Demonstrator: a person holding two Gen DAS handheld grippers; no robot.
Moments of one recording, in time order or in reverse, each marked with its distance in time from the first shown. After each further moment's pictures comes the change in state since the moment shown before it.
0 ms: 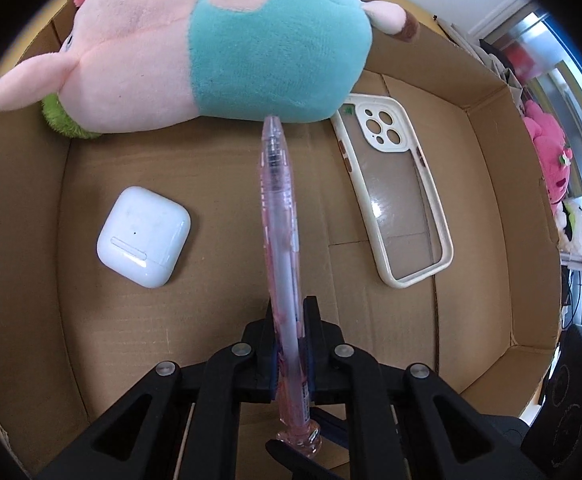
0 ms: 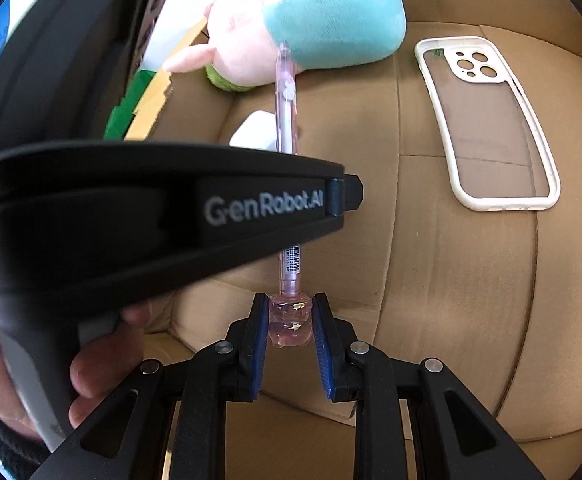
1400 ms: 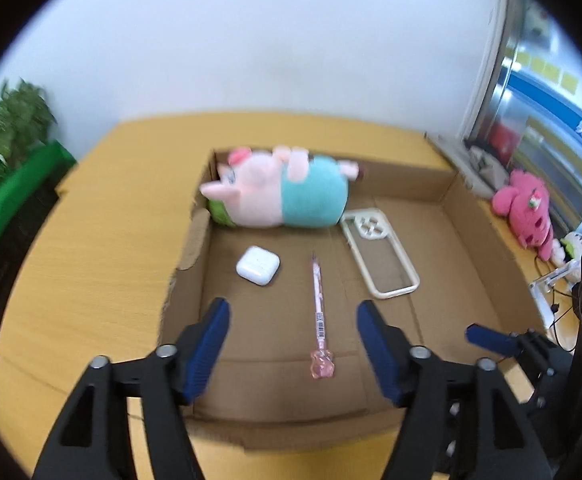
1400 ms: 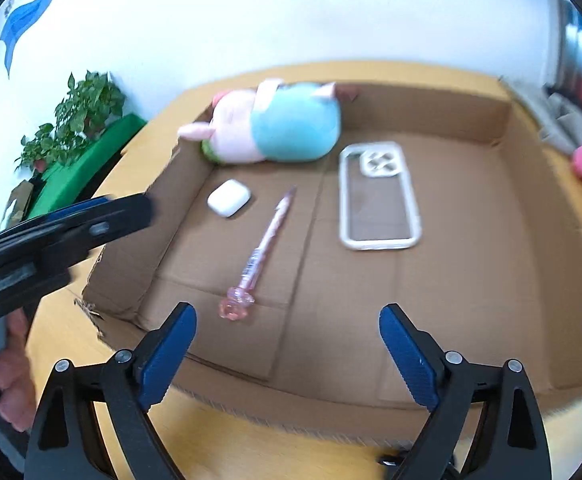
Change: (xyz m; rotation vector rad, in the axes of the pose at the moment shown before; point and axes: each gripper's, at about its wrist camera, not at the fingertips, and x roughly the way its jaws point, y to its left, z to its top) left arm -0.137 -0.030 -0.124 0.034 -0.600 0.203; right arm -0.104 -0.002 -0.066 -0.157 -0.385 -0.264
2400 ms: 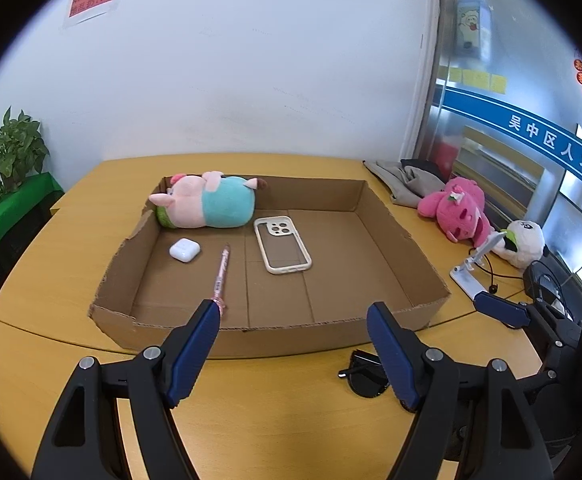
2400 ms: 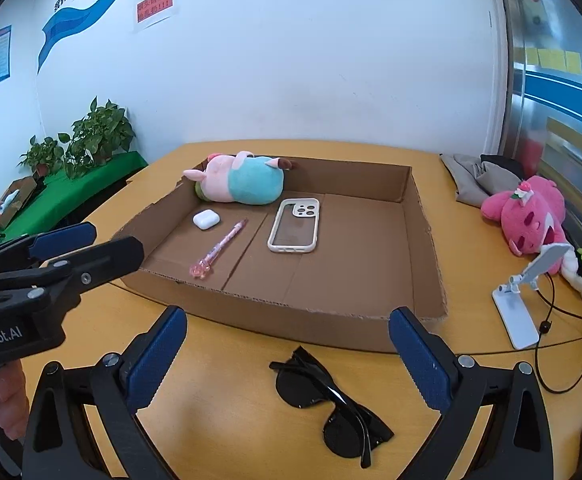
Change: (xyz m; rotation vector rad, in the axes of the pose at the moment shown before) left arm -0.092 -0.107 -0.084 0.053 -0.162 -0.071; right arm -0.139 -0.031 -0.084 -0.108 -0.253 -0.095
